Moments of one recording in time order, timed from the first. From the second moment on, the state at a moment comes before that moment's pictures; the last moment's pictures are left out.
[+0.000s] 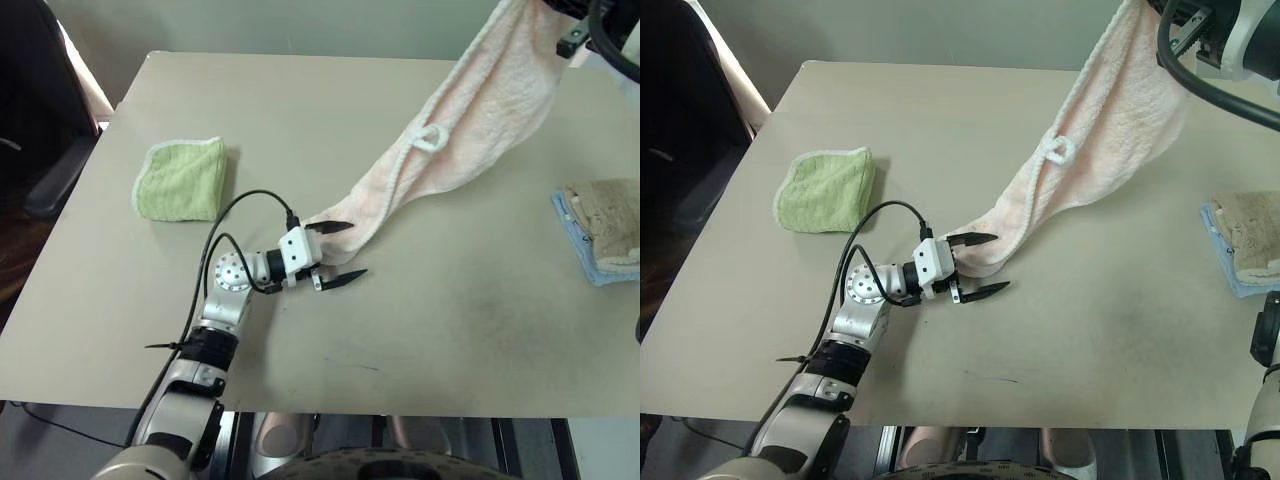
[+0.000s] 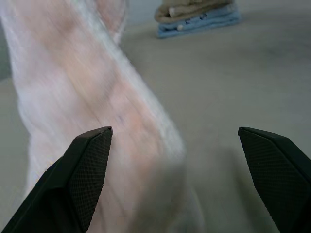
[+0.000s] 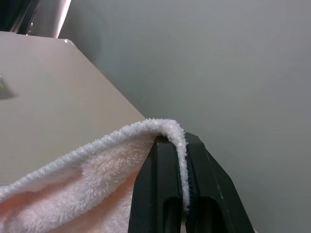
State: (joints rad) left arm -0.45 0.31 -0.16 0.40 -0.11 -0.39 -1.04; right arm -1.08 -0.91 -0.02 -0.17 0.30 0.82 0.72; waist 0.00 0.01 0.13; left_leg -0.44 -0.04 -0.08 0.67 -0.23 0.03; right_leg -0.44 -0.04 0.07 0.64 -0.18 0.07
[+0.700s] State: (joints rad) left arm -0.50 0.35 -0.12 0.43 -0.10 -0.32 -0.90; right arm -1.06 -0.91 -0.02 -0.17 0.25 0.77 0.72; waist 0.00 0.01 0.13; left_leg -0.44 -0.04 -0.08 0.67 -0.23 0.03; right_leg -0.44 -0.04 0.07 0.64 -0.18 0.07
